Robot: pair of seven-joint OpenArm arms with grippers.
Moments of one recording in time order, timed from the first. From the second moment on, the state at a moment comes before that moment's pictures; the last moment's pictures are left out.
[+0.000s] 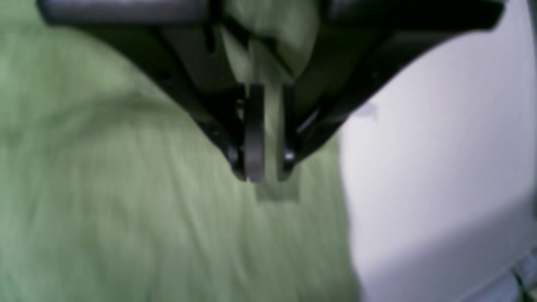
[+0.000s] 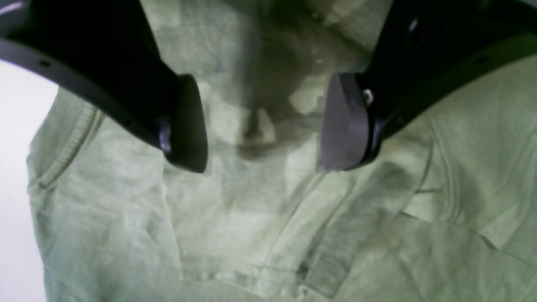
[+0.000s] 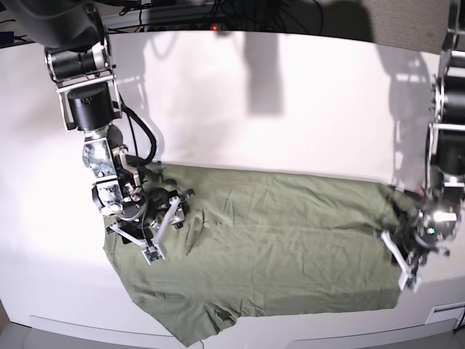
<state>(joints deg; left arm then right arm) -40.7 -20.8 11.6 29.5 -3.0 -17.8 8.1 24.8 14.1 -12.3 52.7 3.0 16.2 -25.5</state>
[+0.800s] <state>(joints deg) -28.6 -21.7 11.5 39.0 -16.2 -17.7 12.4 20.2 14.4 -2.0 61.3 9.9 16.2 -29.8</state>
